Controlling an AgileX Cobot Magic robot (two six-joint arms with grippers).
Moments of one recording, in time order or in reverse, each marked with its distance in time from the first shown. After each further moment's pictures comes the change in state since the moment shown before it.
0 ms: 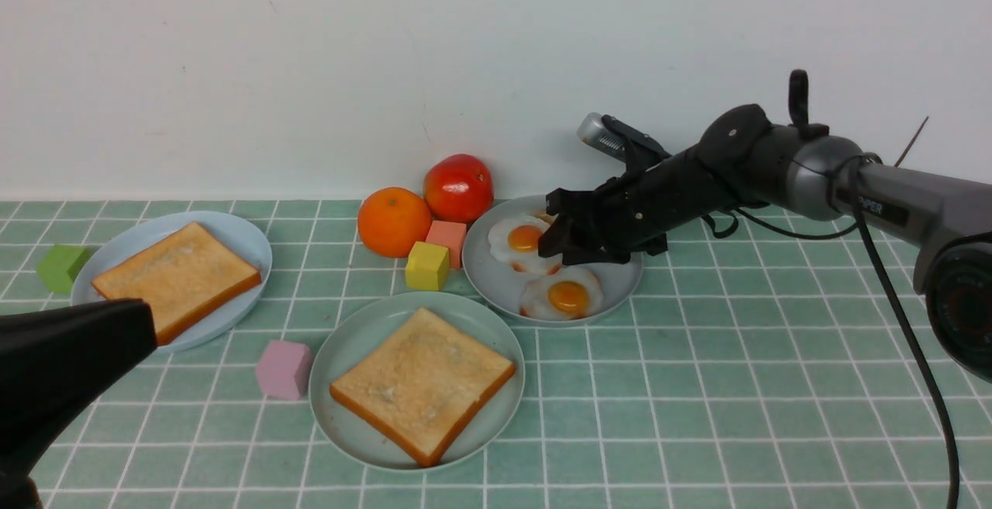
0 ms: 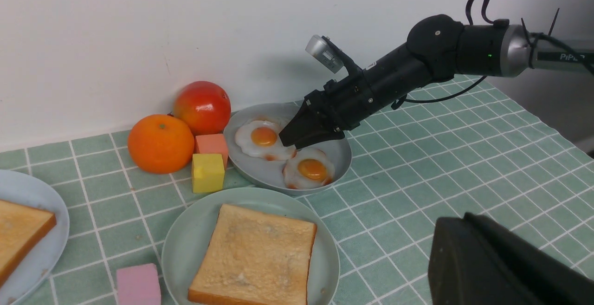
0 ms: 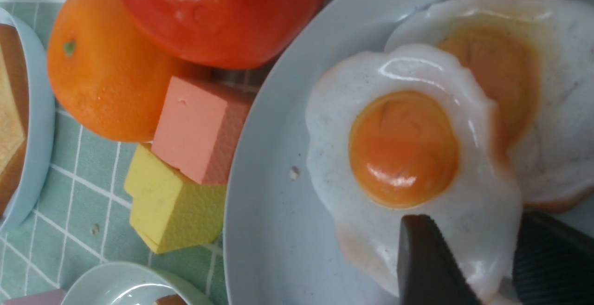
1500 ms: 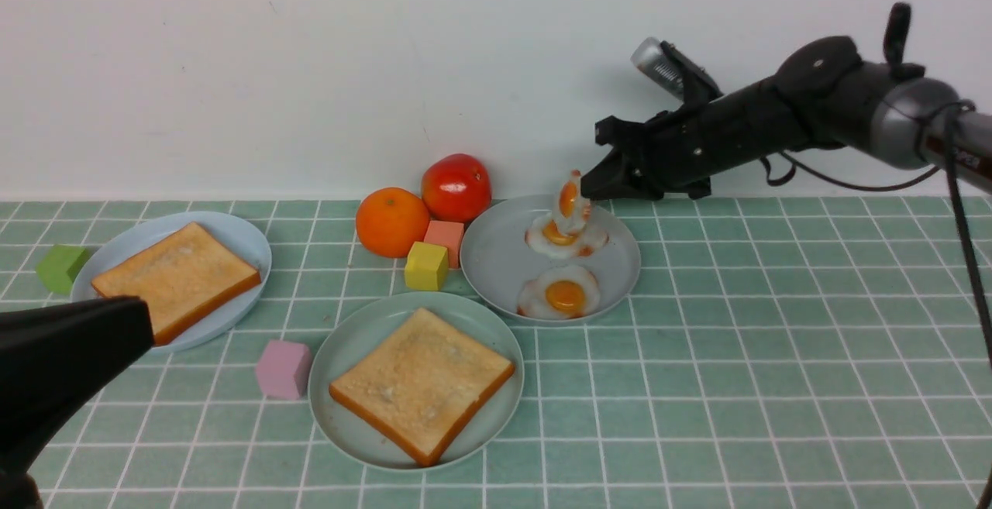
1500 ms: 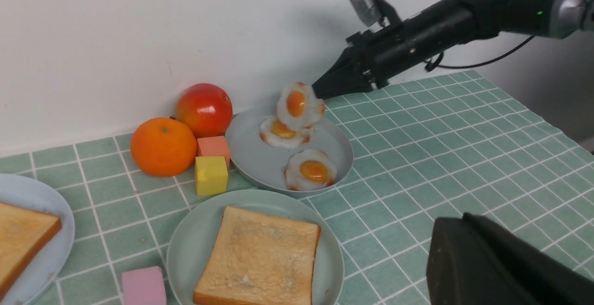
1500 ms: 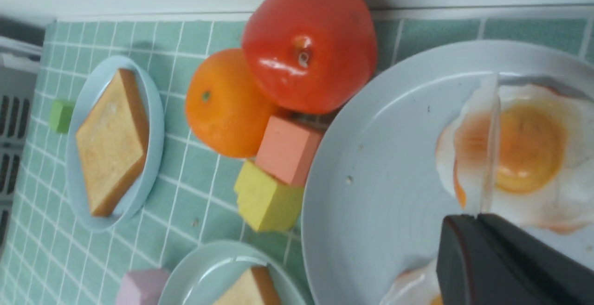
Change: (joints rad) right arm -0.095 -0.140 0.005 0.070 0.140 -0.051; left arm 0.000 0.000 0.000 0.019 0.000 0.000
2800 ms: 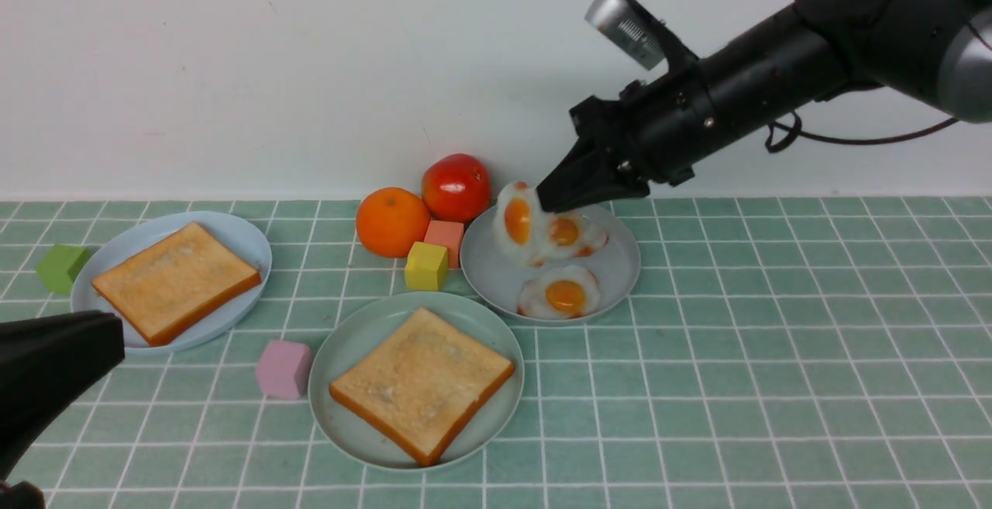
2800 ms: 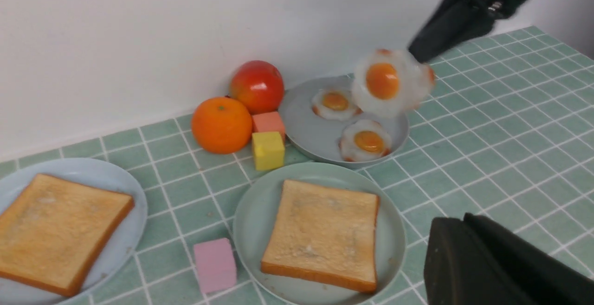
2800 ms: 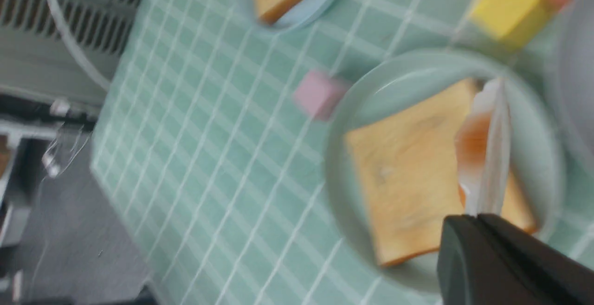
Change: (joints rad) right arm 0.135 -0.321 0.225 0.008 0.243 -0.063; left arm 0.000 0.000 0.000 0.130 0.092 -0.013
